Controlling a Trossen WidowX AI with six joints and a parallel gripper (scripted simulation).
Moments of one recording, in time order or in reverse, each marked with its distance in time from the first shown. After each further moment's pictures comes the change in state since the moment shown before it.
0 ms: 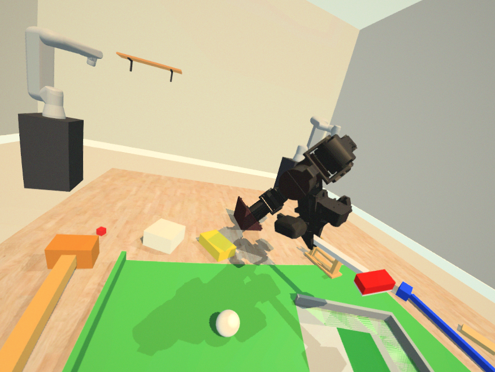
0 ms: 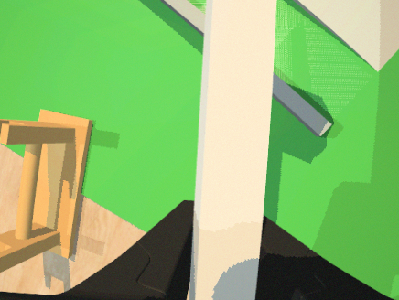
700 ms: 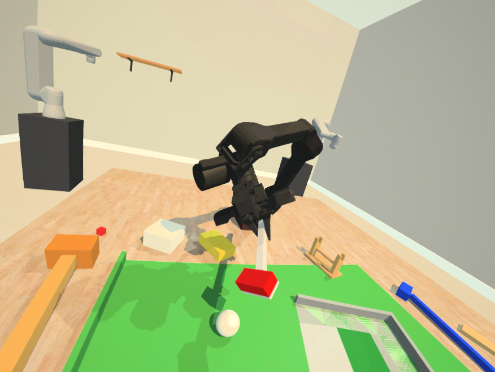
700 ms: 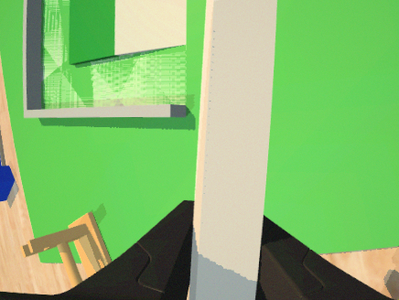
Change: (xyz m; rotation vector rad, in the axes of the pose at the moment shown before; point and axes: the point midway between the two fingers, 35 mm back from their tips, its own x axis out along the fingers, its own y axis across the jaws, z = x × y) arm -0.043 -0.102 -0.061 0.743 -0.239 0.160
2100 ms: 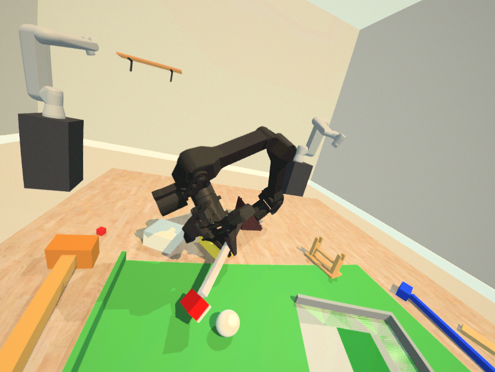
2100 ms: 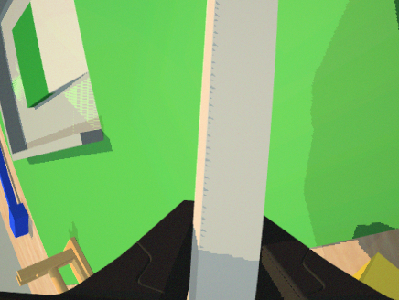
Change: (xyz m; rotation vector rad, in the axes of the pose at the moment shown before) arm 0.012 -0.093 0.002 0.246 0.013 0.103
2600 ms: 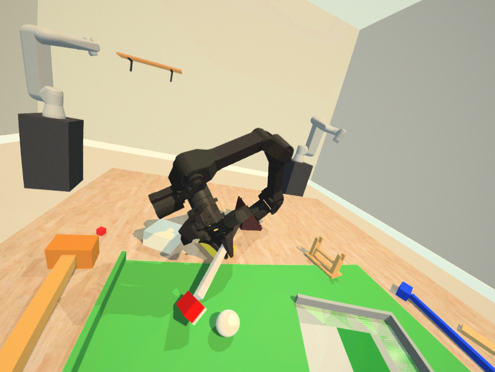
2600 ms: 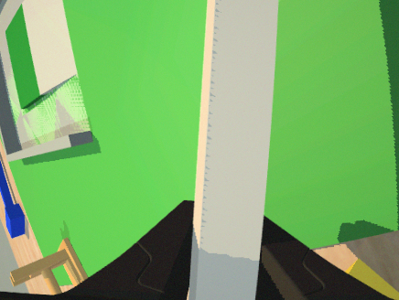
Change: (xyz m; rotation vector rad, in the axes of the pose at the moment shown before) arm 0.002 -0.010 0.002 0.002 0.002 0.003
